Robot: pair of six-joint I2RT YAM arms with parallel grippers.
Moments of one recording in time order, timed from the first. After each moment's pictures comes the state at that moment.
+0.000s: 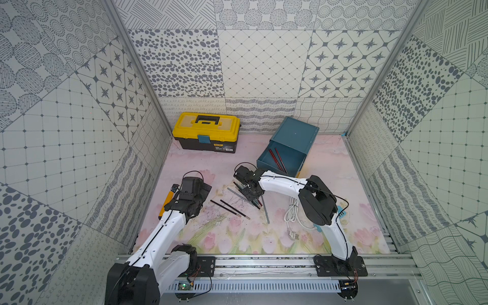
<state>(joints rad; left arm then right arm) -0.07 1.01 0.59 -0.47 -0.09 -1.18 0.93 2.21 1.71 -0.85 0.23 0.29</state>
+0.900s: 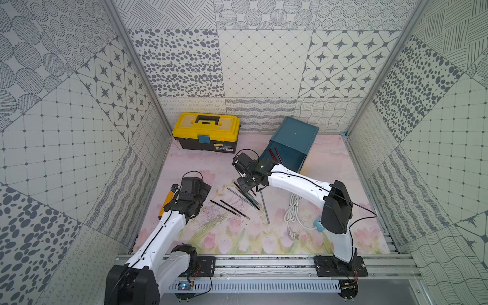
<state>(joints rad) -0.07 1.00 0.59 -0.47 -0.10 -1.18 0.97 1.99 1.87 -0.93 0.21 0.24</state>
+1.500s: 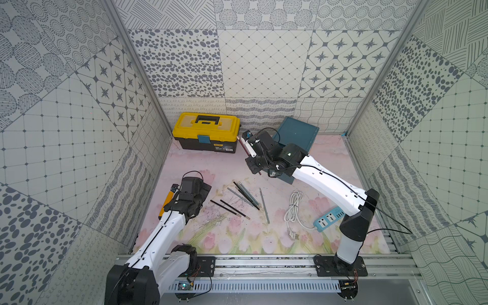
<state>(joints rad) -0.07 1.00 0.59 -0.47 -0.10 -1.18 0.89 1.81 1.98 -0.95 0.28 0.14</state>
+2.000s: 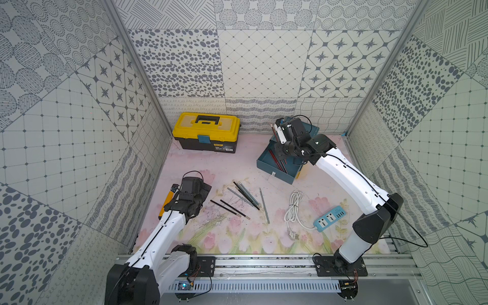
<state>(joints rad) -0.07 1.01 0.59 -0.47 -0.10 -1.18 0.63 1.69 1.83 -0.95 0.24 0.13</state>
